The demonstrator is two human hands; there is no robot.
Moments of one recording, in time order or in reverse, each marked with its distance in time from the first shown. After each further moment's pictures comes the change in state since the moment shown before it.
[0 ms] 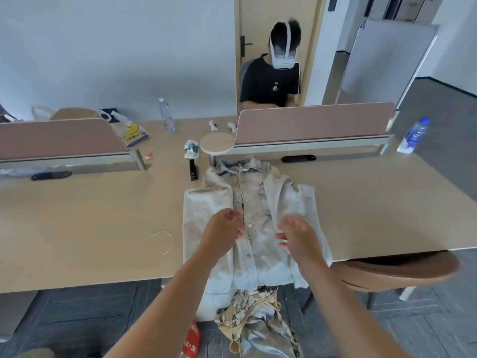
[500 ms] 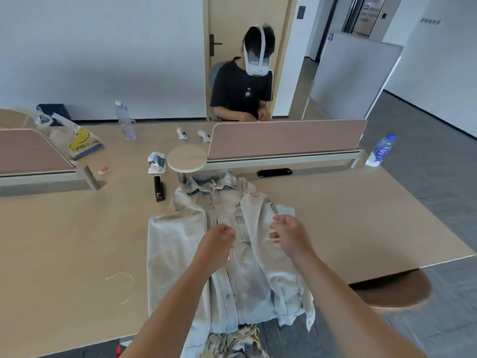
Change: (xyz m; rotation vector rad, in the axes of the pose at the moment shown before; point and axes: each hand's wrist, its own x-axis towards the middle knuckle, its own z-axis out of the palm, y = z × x) left_hand 0.128 0.015 0.027 0.085 -0.144 -0.036; right_hand 0.133 -0.045 -0.001 -0.100 0.082 0.060
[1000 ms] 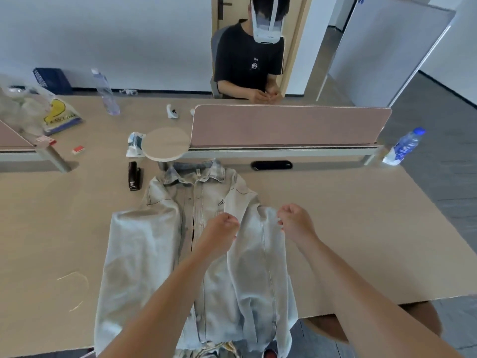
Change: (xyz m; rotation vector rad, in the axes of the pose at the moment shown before) left_hand 0.125 0.032 0.095 0.015 -0.038 -0.116; right_hand 0.173 0.022 -0.065 -0.237 0.007 0.052
